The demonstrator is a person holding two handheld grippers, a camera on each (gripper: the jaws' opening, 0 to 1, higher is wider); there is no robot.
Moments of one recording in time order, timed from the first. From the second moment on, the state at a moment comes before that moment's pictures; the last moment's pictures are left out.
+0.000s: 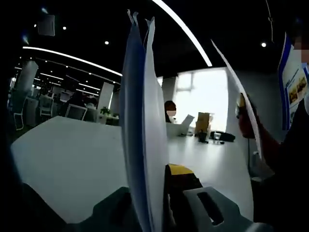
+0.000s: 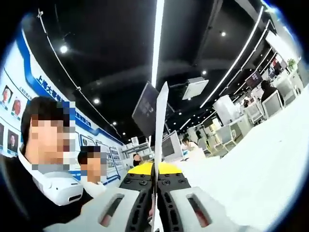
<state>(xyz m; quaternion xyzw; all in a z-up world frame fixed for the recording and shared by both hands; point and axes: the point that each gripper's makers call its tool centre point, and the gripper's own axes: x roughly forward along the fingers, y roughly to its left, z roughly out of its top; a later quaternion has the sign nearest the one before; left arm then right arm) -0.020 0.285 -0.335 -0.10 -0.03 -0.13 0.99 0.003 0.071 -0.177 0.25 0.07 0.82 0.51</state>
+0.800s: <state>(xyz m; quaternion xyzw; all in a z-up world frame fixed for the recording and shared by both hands) -0.022 0.279 -0.333 -0.10 -0.03 -0.14 0.98 0.045 0.107 -0.221 0.24 0.11 0.80 0.55</state>
